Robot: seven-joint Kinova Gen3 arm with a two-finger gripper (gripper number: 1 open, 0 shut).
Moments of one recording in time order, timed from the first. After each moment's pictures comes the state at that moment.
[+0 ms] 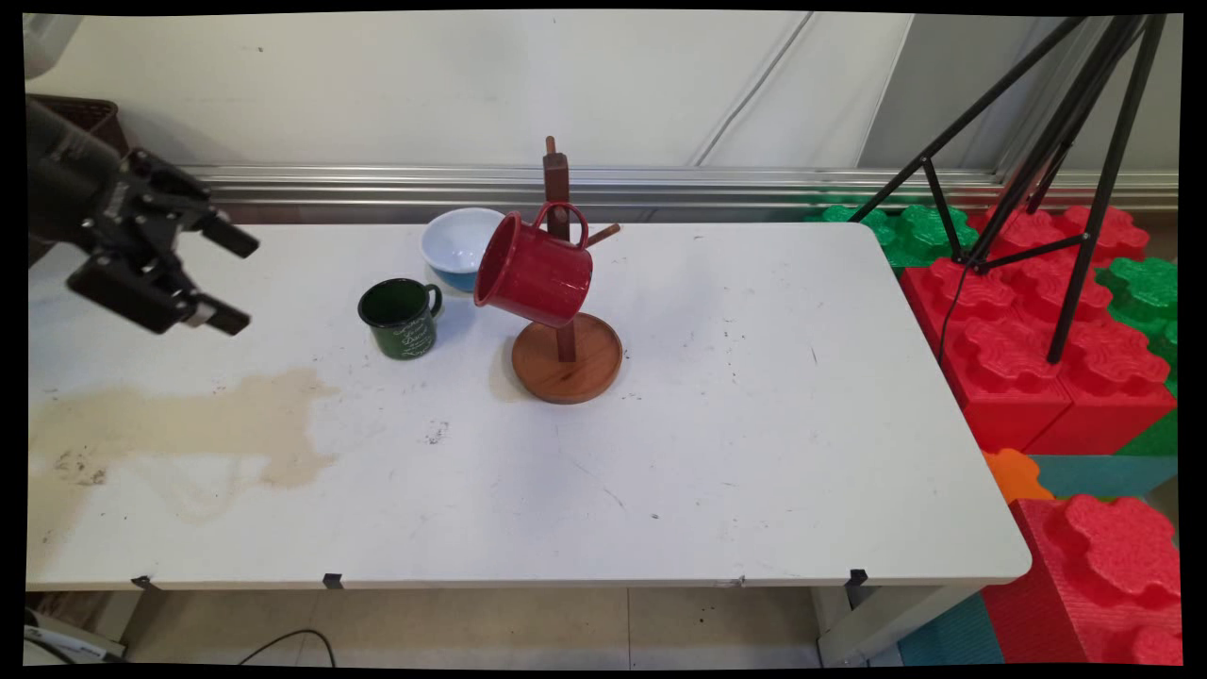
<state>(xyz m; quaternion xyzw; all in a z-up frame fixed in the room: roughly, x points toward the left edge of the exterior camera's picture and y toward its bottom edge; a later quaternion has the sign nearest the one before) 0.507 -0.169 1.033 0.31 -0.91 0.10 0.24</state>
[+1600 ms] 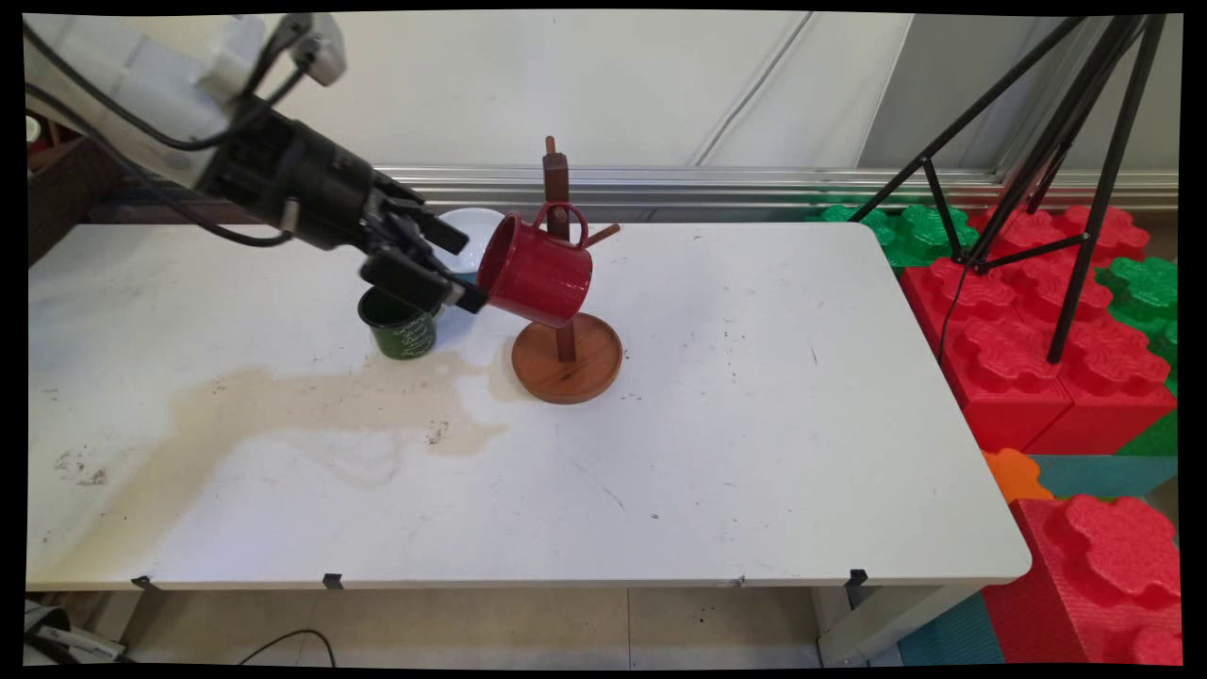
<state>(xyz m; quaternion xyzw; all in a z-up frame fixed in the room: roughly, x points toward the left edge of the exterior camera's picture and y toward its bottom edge) 0.407 -0.254 0.975 0.34 -0.87 0.09 0.35</state>
